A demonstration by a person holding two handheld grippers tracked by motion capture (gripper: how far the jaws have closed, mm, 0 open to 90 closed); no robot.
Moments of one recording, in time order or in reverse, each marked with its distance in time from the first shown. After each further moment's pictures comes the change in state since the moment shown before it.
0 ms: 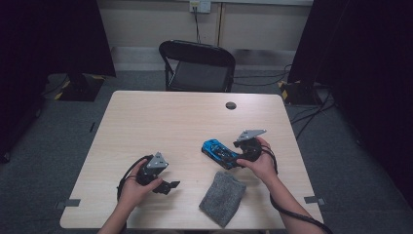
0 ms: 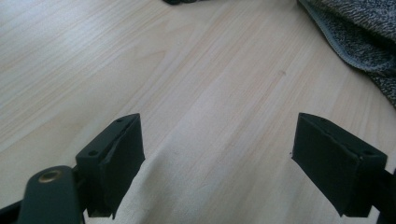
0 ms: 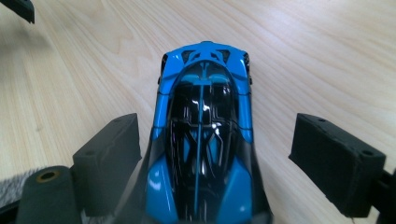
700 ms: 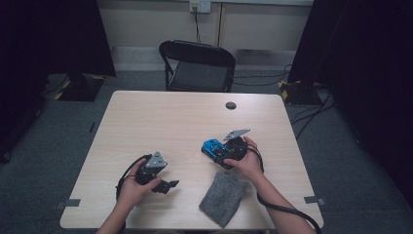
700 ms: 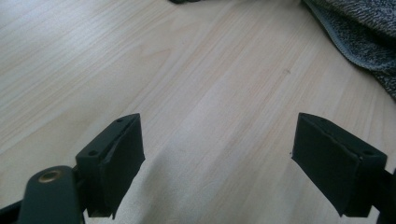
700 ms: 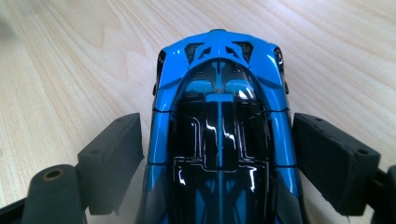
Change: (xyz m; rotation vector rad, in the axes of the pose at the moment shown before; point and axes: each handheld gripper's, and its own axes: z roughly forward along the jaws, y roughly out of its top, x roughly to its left) left arm 0.003 -0.001 -0.002 -0.002 0.005 -0.005; right arm 0.008 0.007 0.043 0.079 -0.008 0.020
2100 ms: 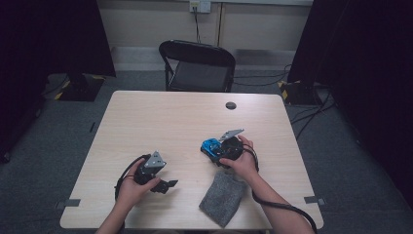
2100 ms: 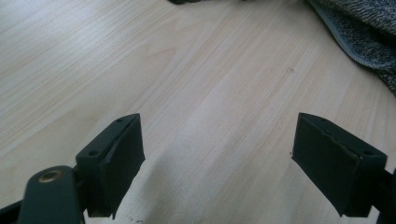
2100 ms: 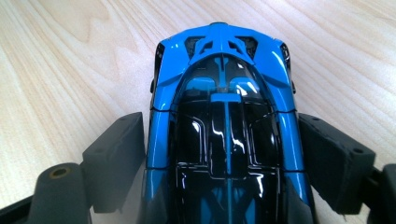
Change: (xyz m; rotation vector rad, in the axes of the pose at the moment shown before) left arm 0.001 -0.001 -0.003 0.001 0.015 0.001; right arm 0.008 0.008 0.009 0.050 -0.058 -0.028
